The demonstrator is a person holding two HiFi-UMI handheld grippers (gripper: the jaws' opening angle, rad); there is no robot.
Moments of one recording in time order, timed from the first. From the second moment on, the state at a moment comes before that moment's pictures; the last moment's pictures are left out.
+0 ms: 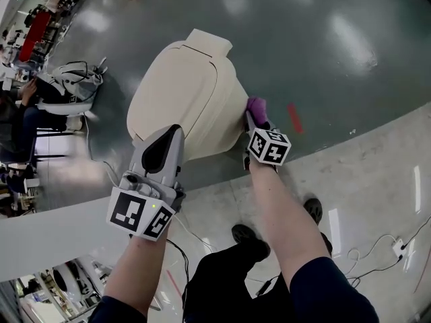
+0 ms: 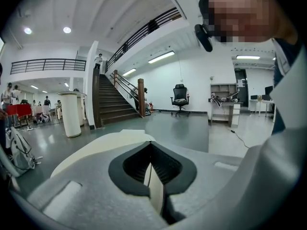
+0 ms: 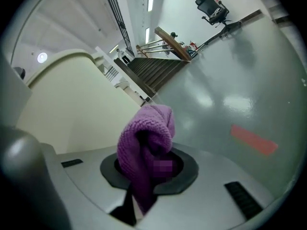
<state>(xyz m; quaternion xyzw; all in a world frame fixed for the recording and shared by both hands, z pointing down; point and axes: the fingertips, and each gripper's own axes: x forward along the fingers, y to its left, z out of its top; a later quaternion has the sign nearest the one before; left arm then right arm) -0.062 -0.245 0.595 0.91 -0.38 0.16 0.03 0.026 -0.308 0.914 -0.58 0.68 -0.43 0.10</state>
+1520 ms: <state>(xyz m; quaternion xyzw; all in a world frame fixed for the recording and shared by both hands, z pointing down) -0.062 -0.252 0.591 0.92 -0.35 0.15 0.11 -0.030 -0.248 0.799 -0.57 0.68 -0.44 0.16</state>
